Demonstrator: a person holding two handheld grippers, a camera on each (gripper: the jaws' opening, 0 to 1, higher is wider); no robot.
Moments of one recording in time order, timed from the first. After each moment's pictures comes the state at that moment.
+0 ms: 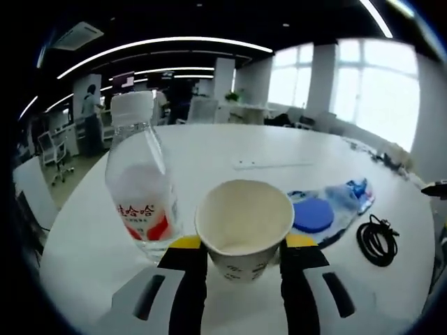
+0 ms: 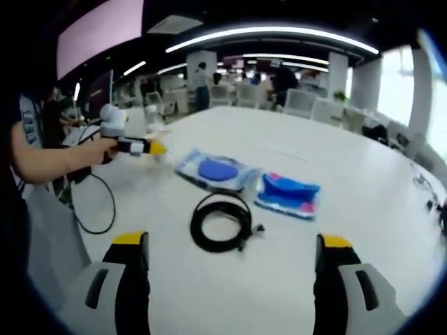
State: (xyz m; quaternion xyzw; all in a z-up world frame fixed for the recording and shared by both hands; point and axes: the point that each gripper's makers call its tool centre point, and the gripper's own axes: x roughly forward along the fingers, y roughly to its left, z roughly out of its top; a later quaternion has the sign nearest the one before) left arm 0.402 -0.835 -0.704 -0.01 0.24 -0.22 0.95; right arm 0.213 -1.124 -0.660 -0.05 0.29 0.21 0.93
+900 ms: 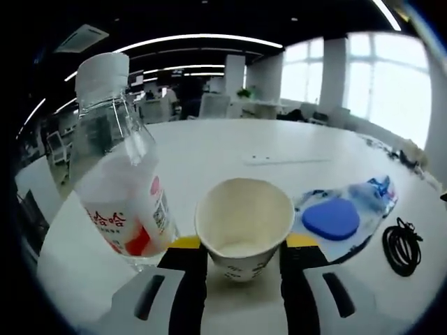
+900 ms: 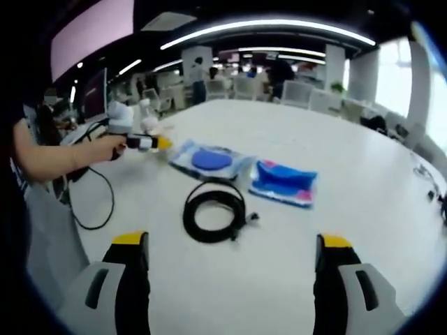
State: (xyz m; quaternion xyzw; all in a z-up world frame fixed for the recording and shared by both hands) left arm 0.429 -0.838 -0.723 0.00 0.24 -0.18 0.95; right arm 0.211 -1.133 -0.676 -0.04 0.31 0.20 0.93
